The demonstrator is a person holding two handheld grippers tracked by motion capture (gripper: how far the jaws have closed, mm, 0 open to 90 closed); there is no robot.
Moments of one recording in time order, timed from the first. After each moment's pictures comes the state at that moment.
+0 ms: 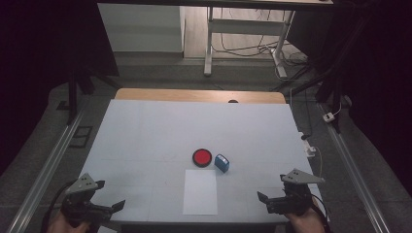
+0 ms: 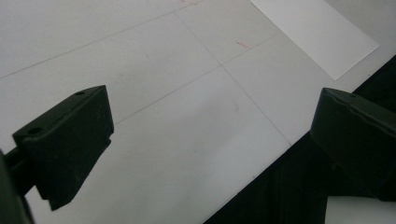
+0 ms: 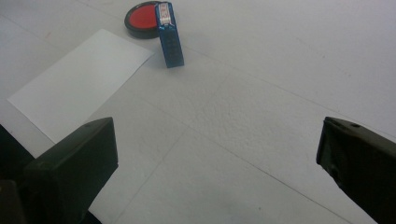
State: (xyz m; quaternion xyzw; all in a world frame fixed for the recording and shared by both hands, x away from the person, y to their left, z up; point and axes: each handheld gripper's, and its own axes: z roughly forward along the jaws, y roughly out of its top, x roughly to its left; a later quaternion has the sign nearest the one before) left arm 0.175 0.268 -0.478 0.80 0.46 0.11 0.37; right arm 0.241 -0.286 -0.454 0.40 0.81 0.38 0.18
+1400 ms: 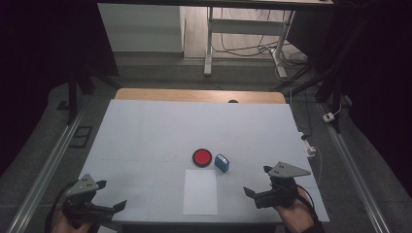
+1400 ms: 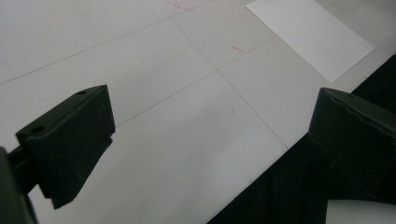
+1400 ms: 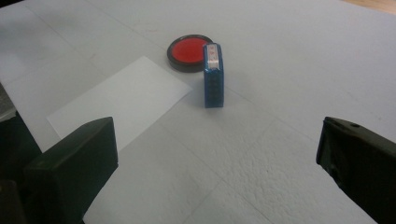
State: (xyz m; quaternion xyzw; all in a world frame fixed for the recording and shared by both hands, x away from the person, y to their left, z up) left arm 0.173 0.265 -0.478 0.80 0.45 0.12 0.38; right arm 0.258 -0.254 -0.450 0.33 0.83 0.42 0.16
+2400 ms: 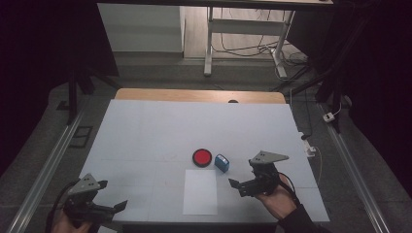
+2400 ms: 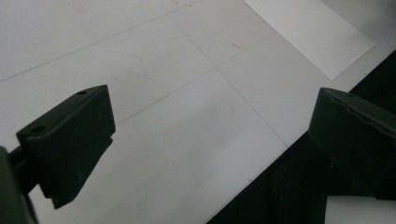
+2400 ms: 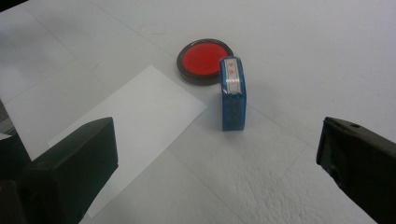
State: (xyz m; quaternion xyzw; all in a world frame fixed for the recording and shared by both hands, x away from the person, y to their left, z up) left arm 0.175 0.263 -0.478 0.80 0.45 0.11 0.38; right arm 0.289 -0.213 -0.453 0.34 0.84 0.41 0.12
